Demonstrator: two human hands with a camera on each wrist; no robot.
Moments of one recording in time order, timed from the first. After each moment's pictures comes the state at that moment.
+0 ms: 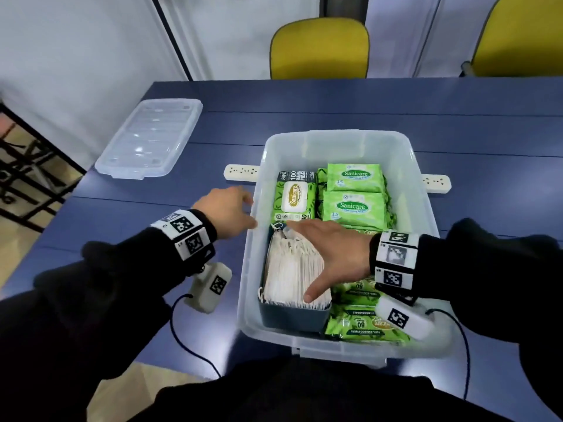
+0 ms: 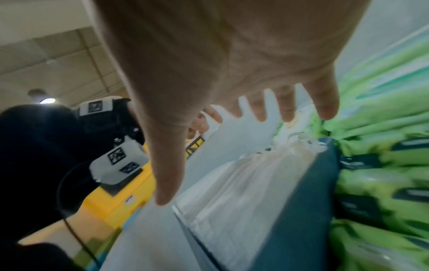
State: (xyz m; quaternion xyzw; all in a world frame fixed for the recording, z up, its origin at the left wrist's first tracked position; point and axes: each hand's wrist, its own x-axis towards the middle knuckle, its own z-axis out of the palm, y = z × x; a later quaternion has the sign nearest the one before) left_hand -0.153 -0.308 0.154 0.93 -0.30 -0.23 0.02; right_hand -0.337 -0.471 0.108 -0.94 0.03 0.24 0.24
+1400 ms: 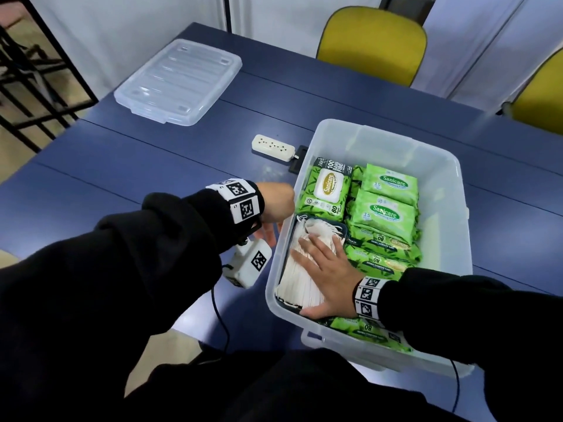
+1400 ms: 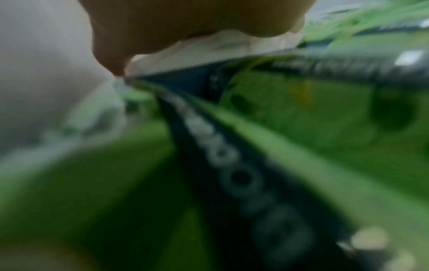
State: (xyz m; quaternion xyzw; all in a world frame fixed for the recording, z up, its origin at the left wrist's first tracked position) left_hand -0.153 -0.292 0.129 0.84 -0.25 -0.46 0.15; right_hand -0.338 -0.419 0.002 -0.97 -0.11 0.21 0.04
